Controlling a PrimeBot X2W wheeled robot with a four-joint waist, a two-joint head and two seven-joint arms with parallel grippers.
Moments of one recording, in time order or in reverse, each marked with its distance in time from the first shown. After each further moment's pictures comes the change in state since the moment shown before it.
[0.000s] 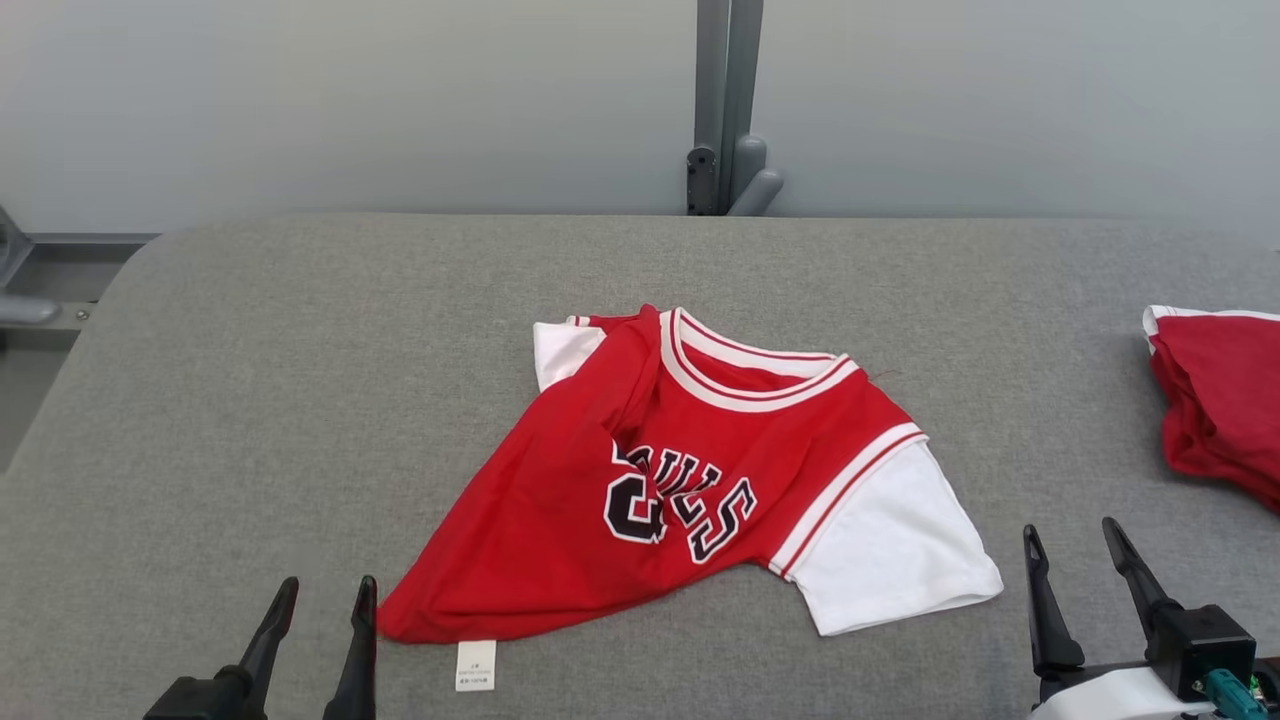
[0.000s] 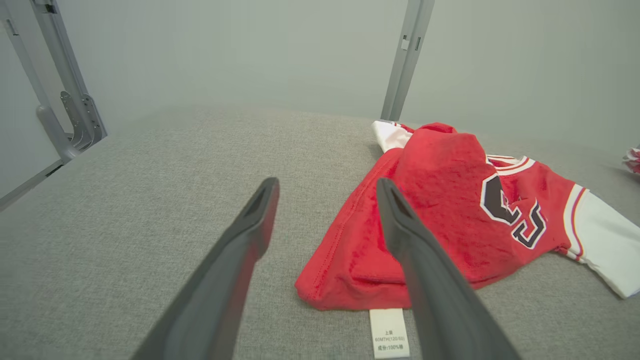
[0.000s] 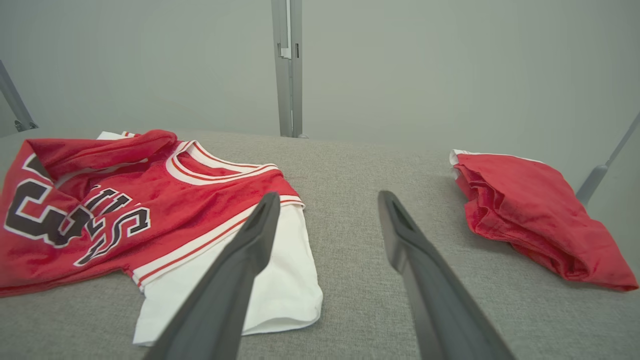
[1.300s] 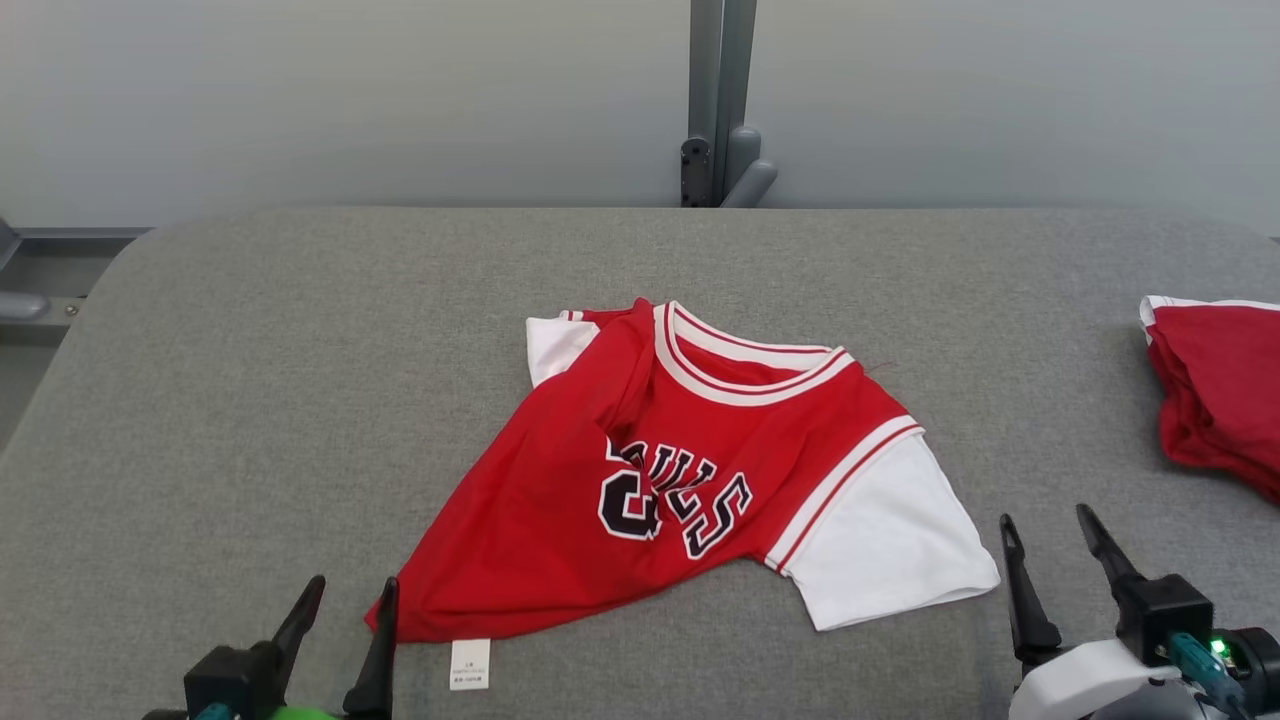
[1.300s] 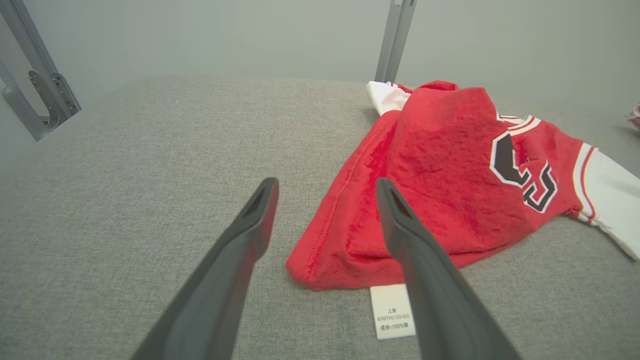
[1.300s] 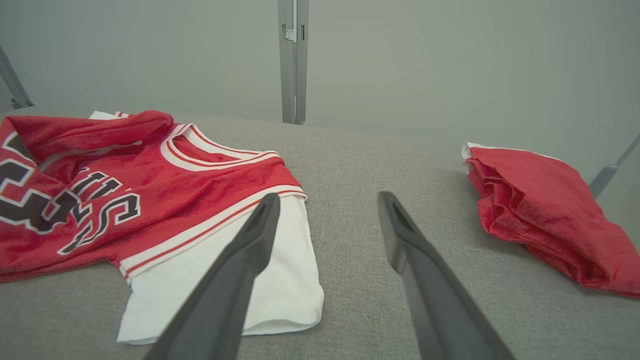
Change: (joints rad) left arm -0.047 -0.069 0.063 0.128 0.100 -0.104 0.039; right arm -0.063 -0.010 0.017 0.075 -0.021 0.000 0.000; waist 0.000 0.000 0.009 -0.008
